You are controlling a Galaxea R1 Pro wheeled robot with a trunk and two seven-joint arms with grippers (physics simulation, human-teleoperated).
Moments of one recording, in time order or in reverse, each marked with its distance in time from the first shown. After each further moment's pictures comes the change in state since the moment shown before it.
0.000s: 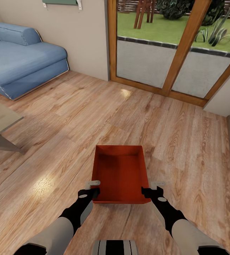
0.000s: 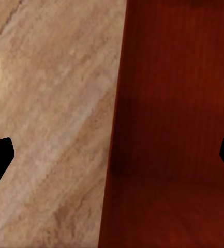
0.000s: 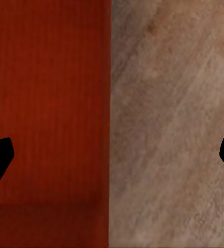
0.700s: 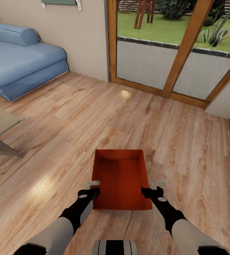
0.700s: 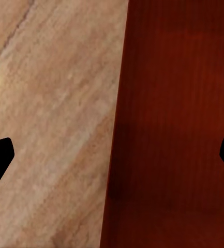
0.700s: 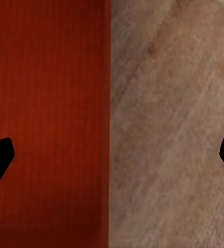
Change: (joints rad) left arm 0.000 0.001 0.000 0.001 0.000 0.000 -0.001; right arm 0.000 0.000 0.000 0.000 0.000 0.000 0.000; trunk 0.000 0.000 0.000
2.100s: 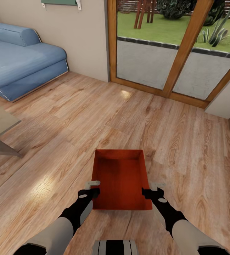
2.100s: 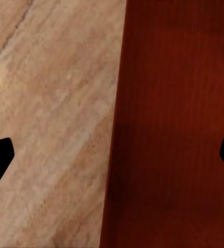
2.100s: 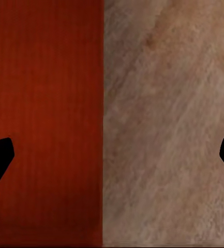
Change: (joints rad) left arm 0.000 0.000 -0.002 -0.001 -0.003 0.004 -0.002; right arm 0.000 -0.002 -0.008 0.019 -0.001 -0.003 -0.001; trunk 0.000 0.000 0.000
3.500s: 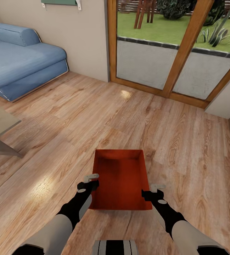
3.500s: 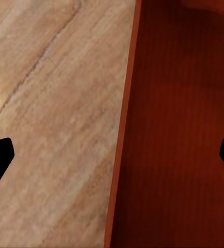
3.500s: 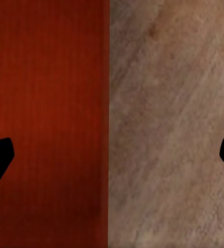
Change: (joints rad) left arm 0.000 0.011 0.001 -0.104 0.003 -0.005 0.001; right arm 0.000 0.003 0.000 0.025 0.004 -0.007 -0.001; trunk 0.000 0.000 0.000
